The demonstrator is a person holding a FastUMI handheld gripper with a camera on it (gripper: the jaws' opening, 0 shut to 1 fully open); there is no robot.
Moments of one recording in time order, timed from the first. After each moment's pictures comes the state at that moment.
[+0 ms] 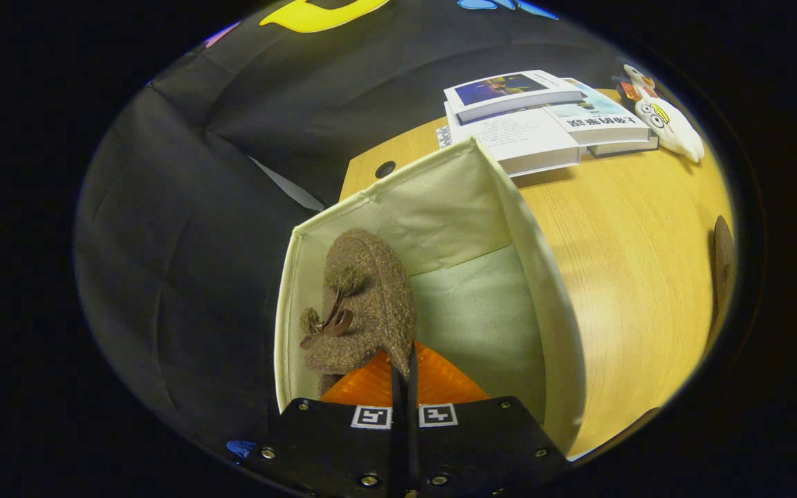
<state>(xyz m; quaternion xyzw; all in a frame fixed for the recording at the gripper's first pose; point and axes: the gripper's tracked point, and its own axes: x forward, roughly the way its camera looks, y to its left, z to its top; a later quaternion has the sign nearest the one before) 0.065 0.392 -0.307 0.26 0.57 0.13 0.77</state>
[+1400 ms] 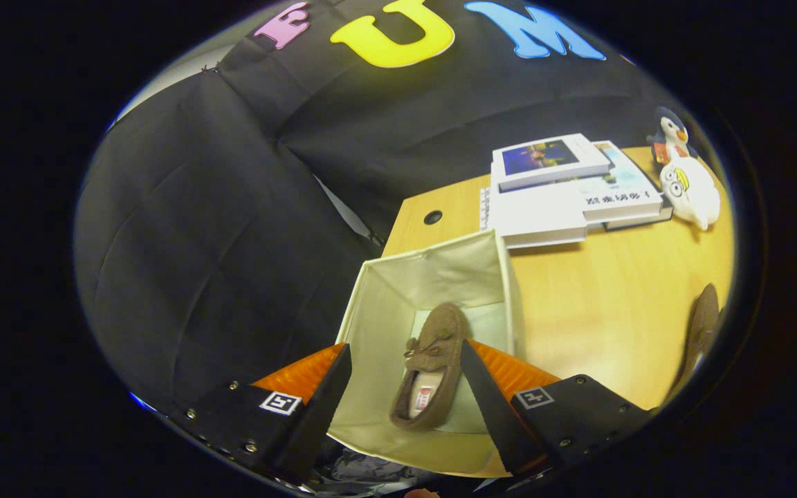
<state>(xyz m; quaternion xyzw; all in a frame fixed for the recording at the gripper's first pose) 0.067 0.321 -0.206 0.23 0.45 0.23 0.83</state>
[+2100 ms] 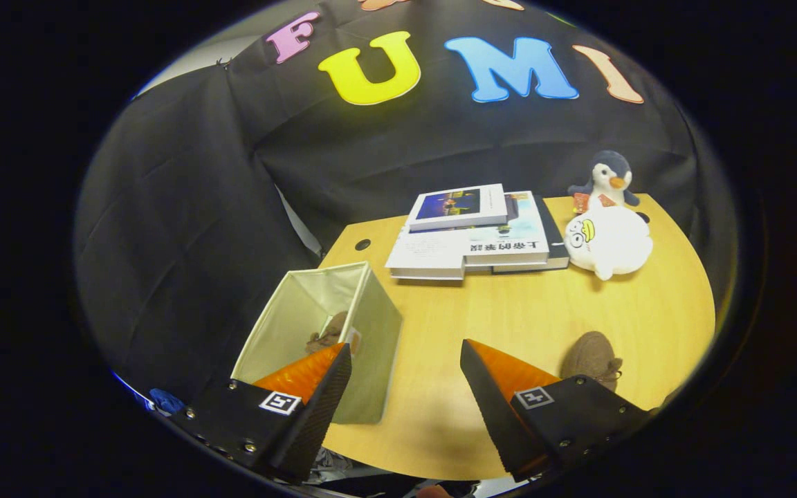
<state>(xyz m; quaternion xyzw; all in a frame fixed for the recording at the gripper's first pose) 0.046 0.148 -0.212 0.15 0.43 0.16 0.88</state>
